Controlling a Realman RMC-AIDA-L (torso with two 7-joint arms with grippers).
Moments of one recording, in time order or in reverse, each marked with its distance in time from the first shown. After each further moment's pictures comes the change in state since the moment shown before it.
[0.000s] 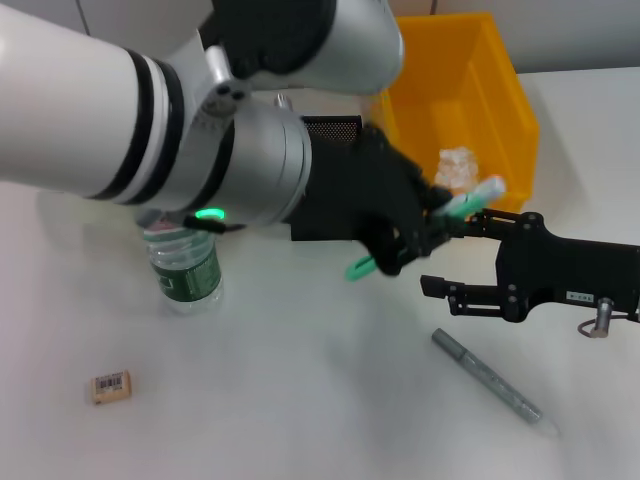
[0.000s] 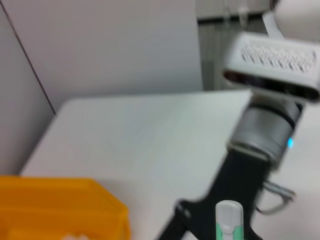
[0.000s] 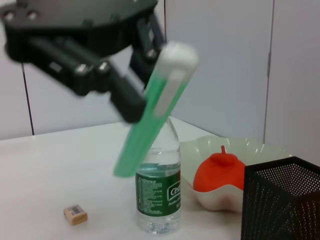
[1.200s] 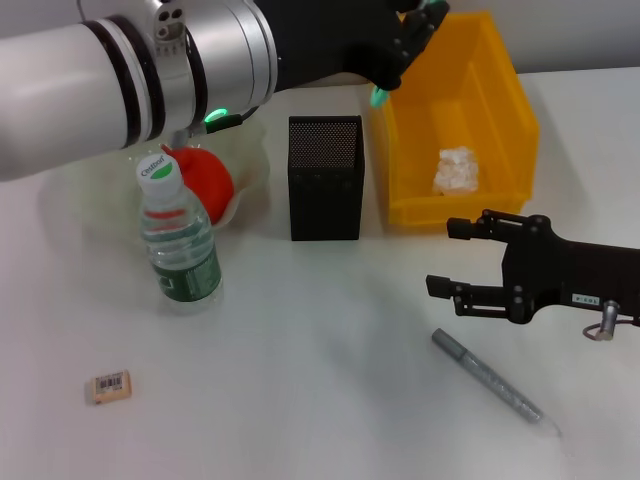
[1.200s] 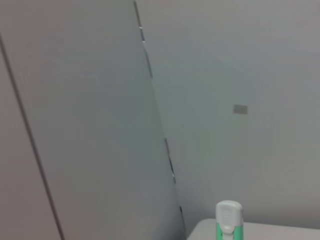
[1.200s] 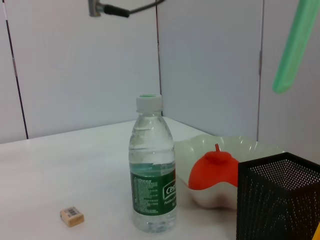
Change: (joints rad) left arm 0.100 -0.002 0.021 -0.269 -0.310 -0.670 0.348; right arm -0.014 0.003 0.012 0.000 0.002 -0.002 0.011
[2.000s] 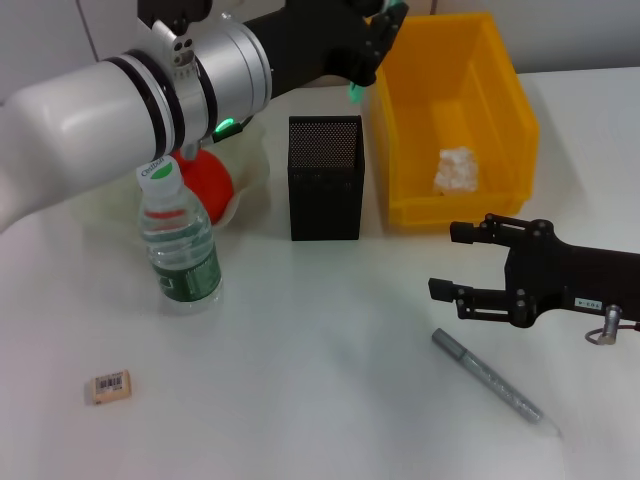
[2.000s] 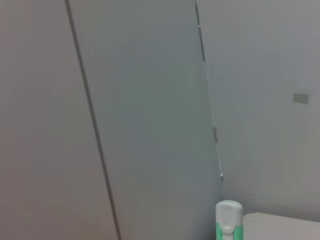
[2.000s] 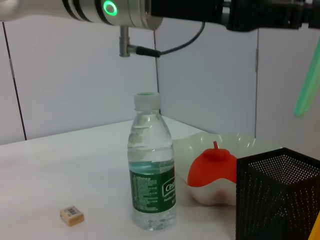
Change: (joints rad) left arm -0.067 -0.002 0.057 -0.297 -0.320 -0.259 0.292; right arm -0.009 0.001 0.001 0.002 0.001 0.000 0.004
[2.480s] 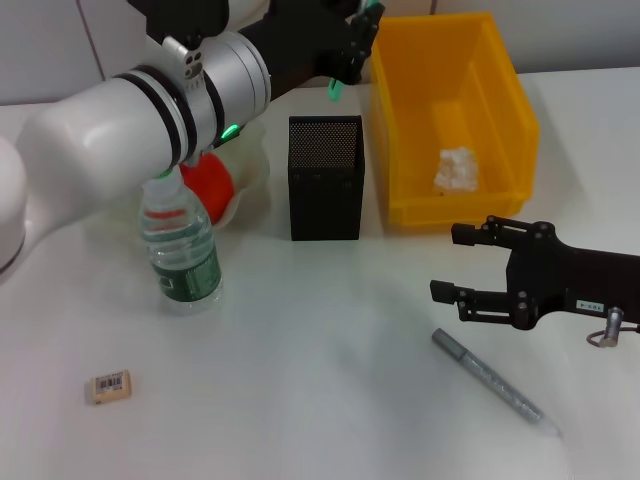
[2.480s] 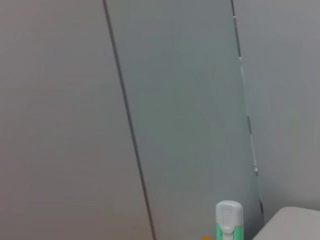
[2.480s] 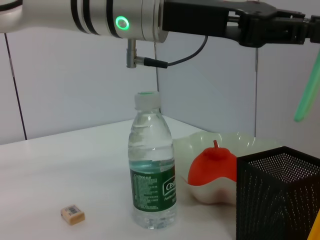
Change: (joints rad) left arm -0.005 -0.002 0.077 -0.037 -0.005 -0.169 -0.014; right arm -0.005 0.000 0.000 -0.001 0.000 -0.003 0.000
